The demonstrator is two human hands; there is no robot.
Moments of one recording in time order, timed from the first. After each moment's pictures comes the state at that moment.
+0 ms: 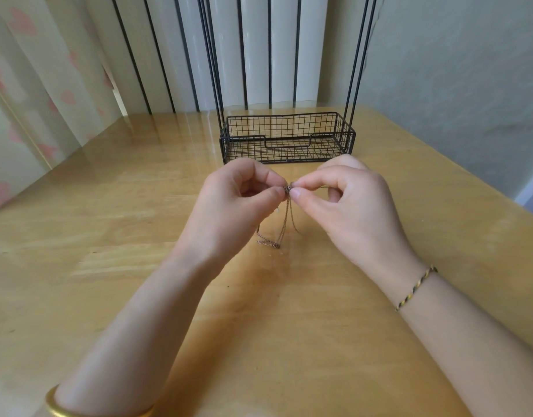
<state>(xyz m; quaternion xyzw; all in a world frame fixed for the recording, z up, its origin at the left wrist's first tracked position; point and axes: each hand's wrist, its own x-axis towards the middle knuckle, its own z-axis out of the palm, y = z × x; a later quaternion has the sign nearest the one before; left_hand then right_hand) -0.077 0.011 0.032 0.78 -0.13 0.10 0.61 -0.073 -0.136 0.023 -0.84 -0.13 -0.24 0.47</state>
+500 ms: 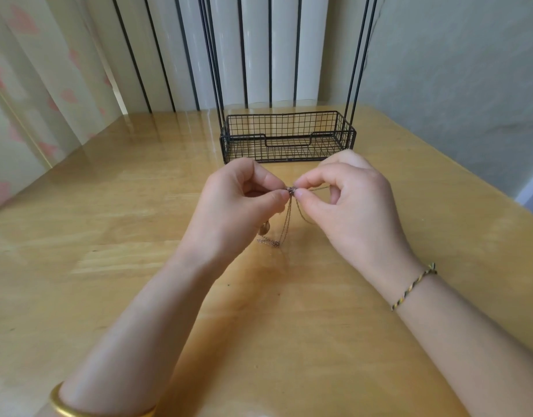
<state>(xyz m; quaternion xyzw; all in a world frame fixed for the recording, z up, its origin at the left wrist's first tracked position) -0.076 0.008 0.031 0.77 -0.11 0.10 0.62 -0.071 -0.136 0.018 -0.85 -0.14 -0.29 0.41</state>
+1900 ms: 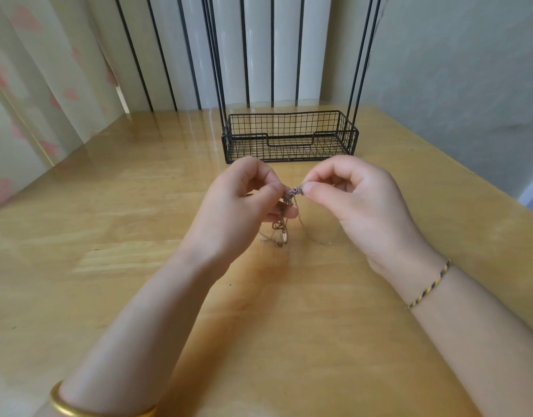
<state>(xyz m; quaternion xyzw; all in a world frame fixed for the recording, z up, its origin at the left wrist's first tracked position) -0.078 0.007 0.031 0.77 -0.11 0.07 0.63 -0.073 -0.140 0.026 -0.79 -0.12 -0.18 0.57</state>
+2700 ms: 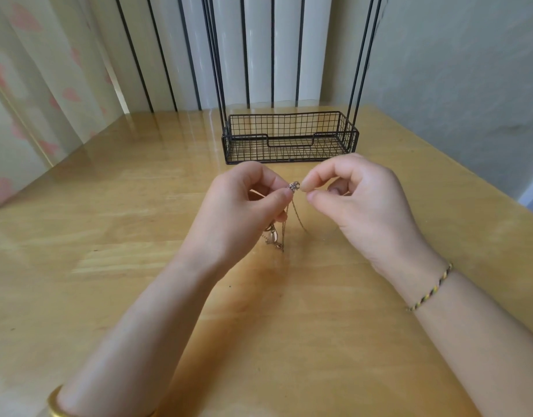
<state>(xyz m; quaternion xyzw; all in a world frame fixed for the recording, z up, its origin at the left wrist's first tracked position) -0.078 0.009 0.031 0.81 -0.11 0.10 0.57 -0.075 -0.141 0.028 -0.81 -0.12 -0.20 0.54</state>
